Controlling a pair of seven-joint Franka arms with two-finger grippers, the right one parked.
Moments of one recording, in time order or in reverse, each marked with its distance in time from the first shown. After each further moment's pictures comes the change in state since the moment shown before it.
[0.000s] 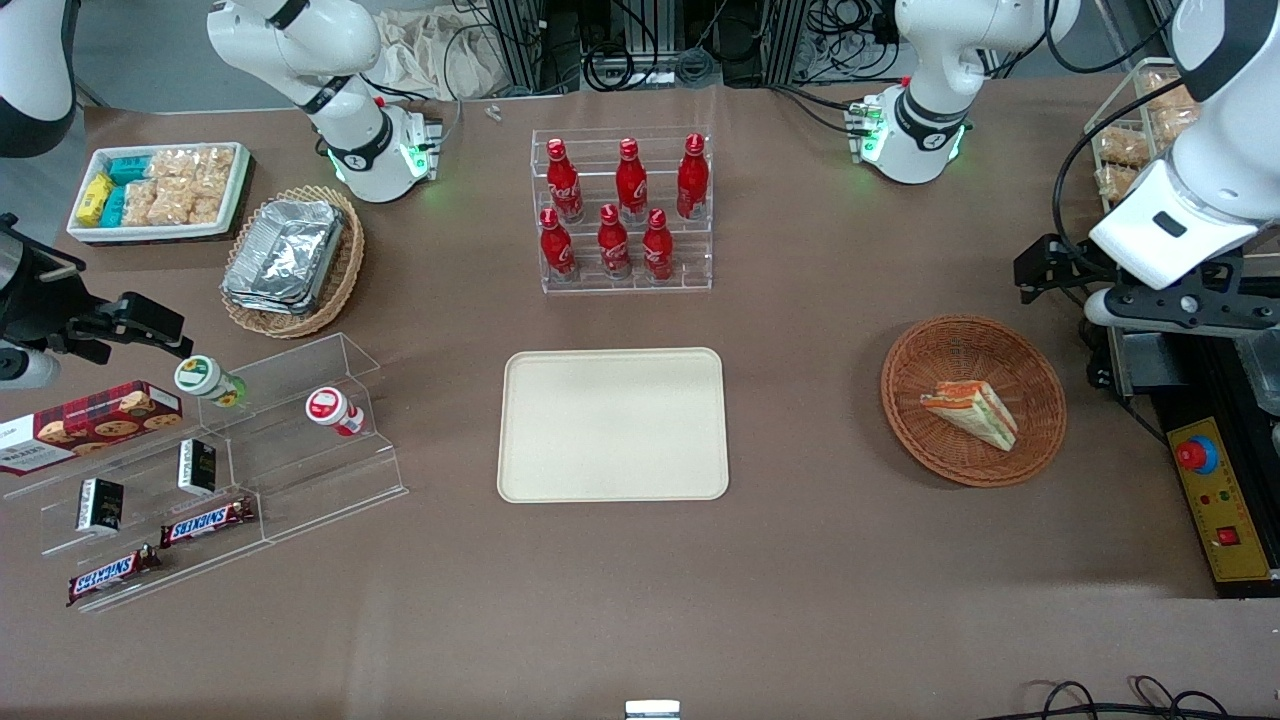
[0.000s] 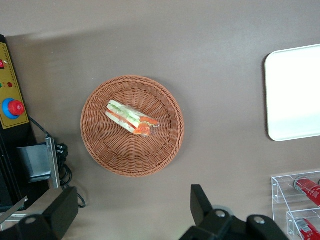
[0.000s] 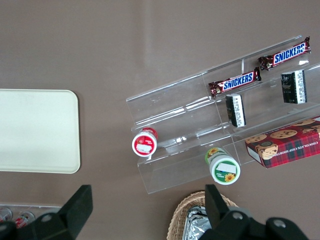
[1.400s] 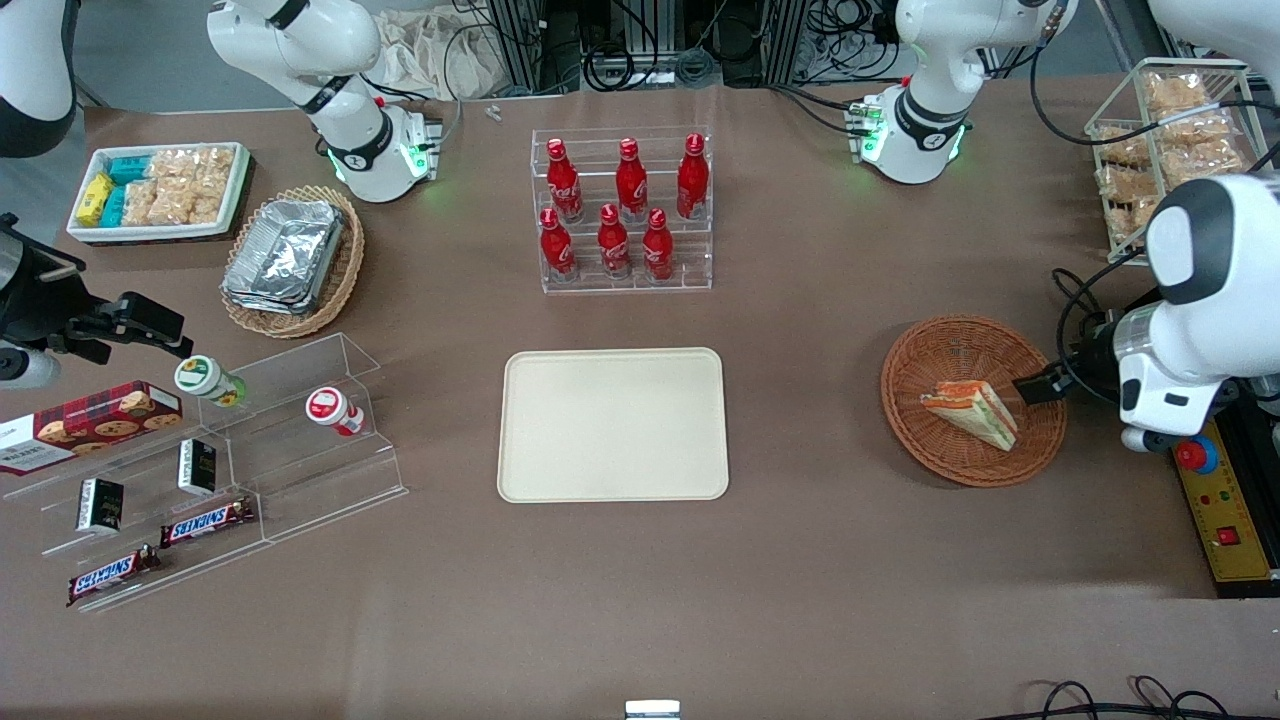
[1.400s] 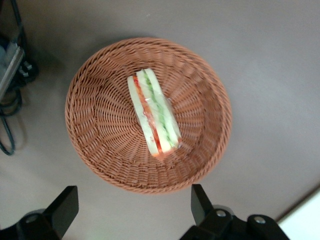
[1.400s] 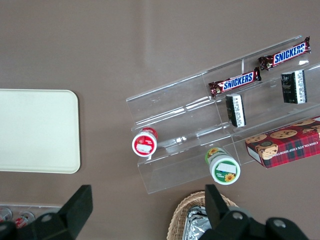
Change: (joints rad) arm 0.186 0.189 0.001 -0.288 -0.084 0.303 -0.577
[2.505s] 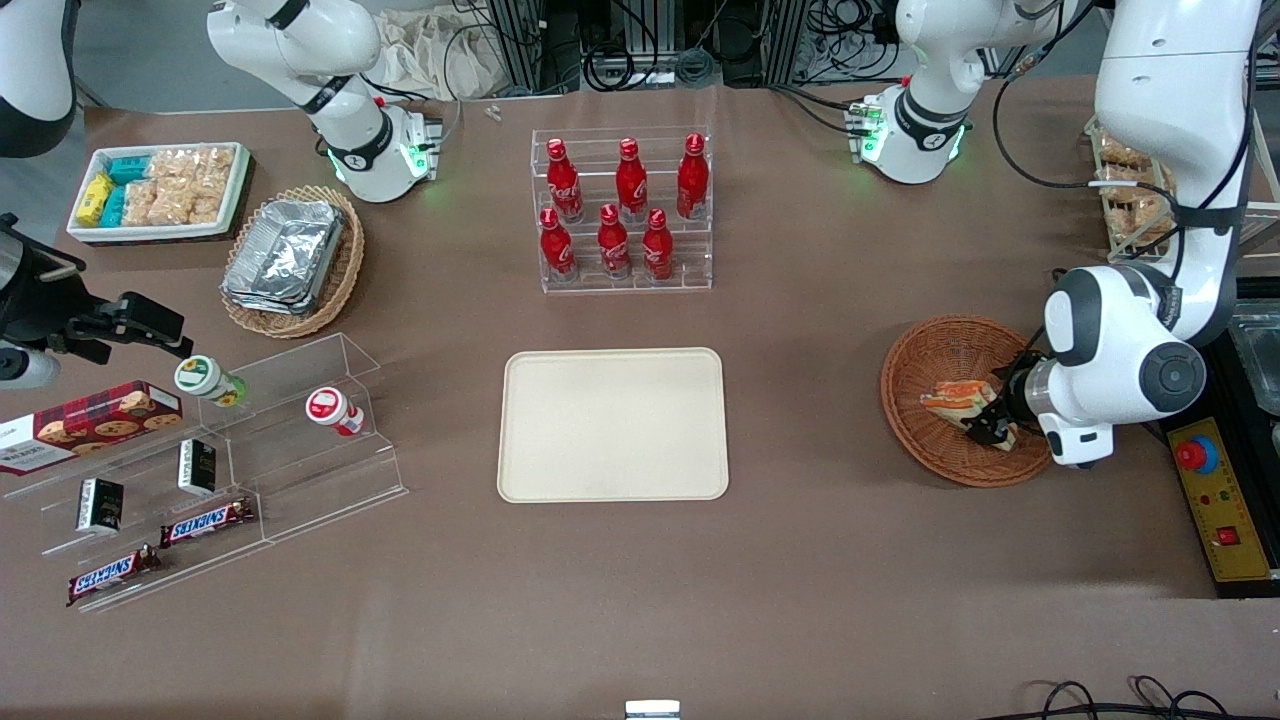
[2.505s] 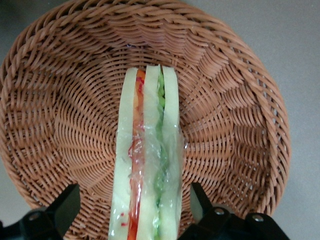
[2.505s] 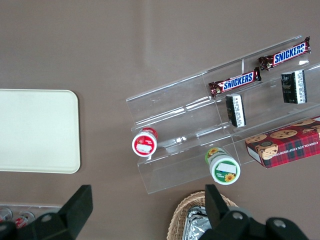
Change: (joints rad) arm 0.009 0.183 -0.027 -0.129 -0.007 0.280 -0.332
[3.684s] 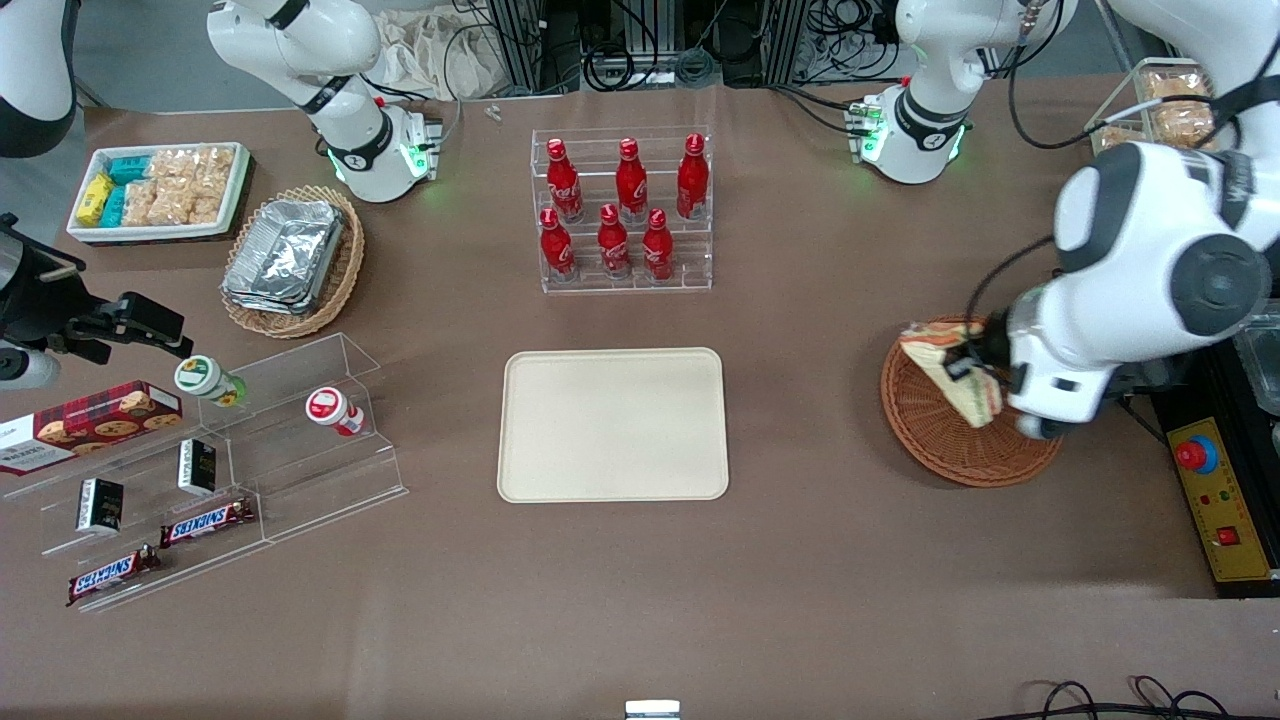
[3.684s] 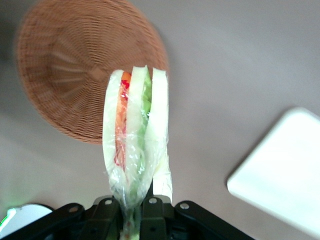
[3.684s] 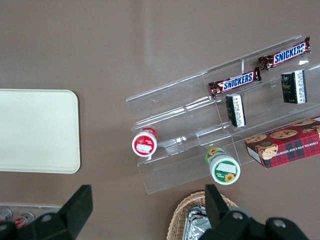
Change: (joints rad) arm -0.007 -0.172 -0.275 0.325 0.005 -0.481 0.232
